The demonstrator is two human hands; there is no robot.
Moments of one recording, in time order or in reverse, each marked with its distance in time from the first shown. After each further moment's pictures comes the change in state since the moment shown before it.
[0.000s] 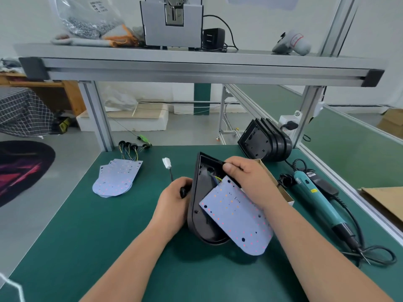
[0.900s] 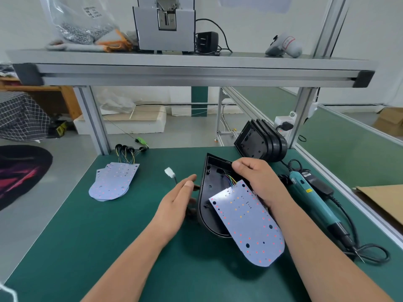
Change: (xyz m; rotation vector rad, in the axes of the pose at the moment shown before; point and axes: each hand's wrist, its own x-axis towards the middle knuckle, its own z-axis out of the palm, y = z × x) left_hand -0.015 0.018 0.001 -0.230 -0.087 -0.123; right_hand -0.004 0.014 -0.026 0.082 0.064 0.164
